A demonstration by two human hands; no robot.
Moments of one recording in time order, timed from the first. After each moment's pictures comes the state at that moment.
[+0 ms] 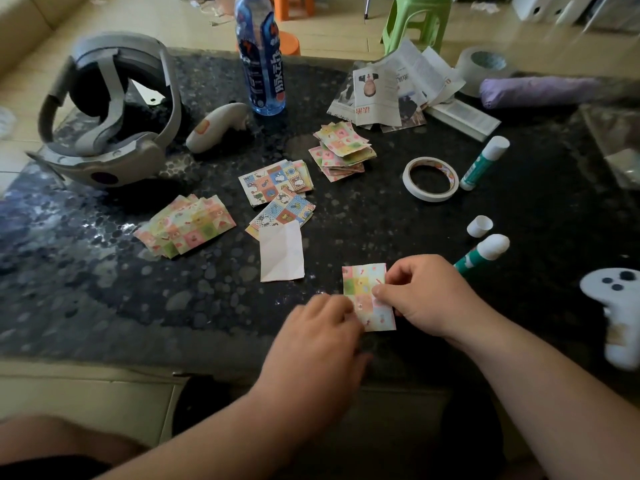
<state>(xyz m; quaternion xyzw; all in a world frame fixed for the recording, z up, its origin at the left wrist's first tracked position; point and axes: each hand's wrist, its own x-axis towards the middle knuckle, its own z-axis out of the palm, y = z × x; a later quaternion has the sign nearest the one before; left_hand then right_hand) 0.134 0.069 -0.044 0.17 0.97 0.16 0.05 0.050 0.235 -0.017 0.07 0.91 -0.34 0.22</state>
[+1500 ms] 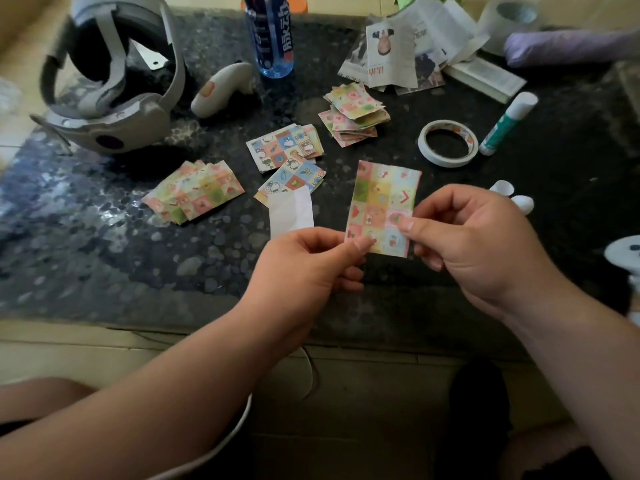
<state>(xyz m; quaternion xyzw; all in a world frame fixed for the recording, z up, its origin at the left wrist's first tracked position) 0.108 0.061 -0.003 -0.21 0.61 0.76 0.12 0.063 0.241 0.010 0.04 0.77 -0.63 0.11</state>
